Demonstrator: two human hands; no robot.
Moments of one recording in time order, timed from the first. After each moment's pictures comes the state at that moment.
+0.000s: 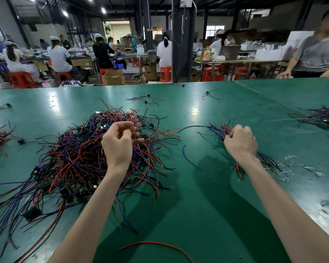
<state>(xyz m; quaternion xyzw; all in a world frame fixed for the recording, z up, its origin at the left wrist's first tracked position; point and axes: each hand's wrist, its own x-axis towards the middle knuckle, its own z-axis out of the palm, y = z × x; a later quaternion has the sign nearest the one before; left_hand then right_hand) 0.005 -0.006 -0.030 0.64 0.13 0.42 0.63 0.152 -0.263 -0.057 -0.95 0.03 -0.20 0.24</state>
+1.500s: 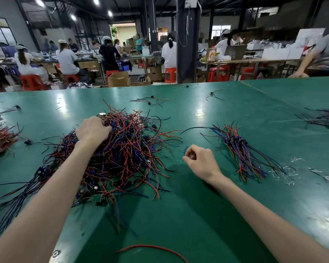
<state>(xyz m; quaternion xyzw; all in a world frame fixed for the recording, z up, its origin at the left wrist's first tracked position) 0.039 0.099 -0.001 0.91 0.35 0.18 0.14 0.107 -0.193 -0.100 -0.89 -0.22 -0.07 0.40</state>
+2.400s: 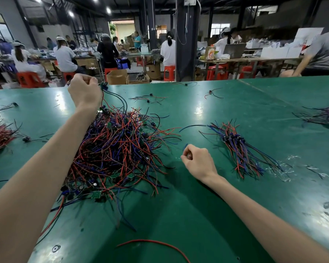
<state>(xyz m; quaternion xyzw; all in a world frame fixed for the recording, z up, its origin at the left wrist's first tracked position) 0.063 0.104 0.066 0.73 0.26 0.46 0.43 0.098 -0.191 -0.104 -0.91 -0.21 -0.09 0.35</state>
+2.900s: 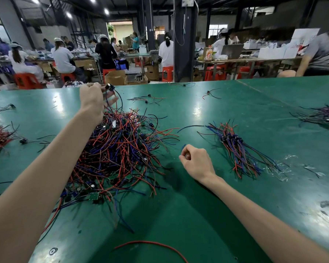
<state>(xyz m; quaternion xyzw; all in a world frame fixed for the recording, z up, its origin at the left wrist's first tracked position) 0.060 0.069 0.064 0.58 0.18 0.38 0.70 0.098 -0.190 -0.106 -0.90 -0.21 -0.11 0.36</state>
